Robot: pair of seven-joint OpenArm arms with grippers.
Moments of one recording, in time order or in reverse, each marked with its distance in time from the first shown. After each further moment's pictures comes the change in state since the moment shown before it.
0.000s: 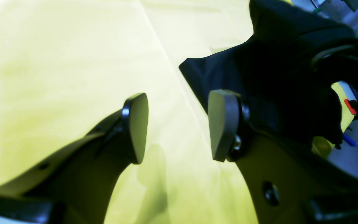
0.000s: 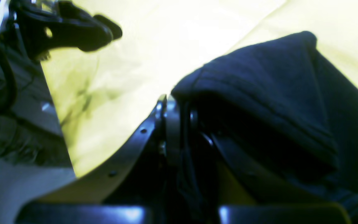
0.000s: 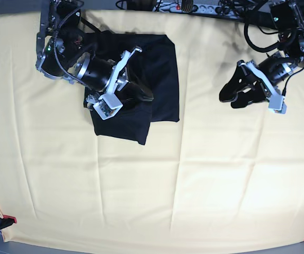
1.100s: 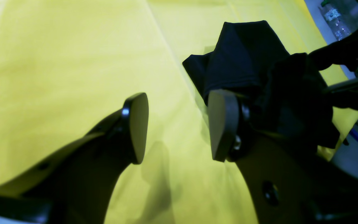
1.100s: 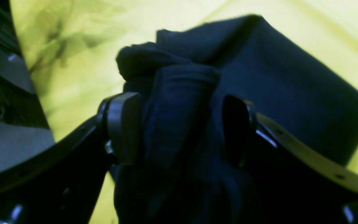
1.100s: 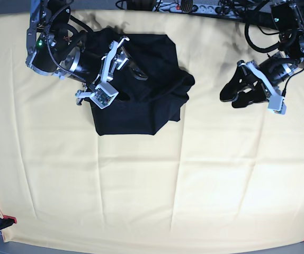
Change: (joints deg) left arm 0.0 -0.7 0.0 0.1 1.5 0.0 0.0; right arm -2.0 5.2 0.8 4.0 -2.6 3.2 -4.3
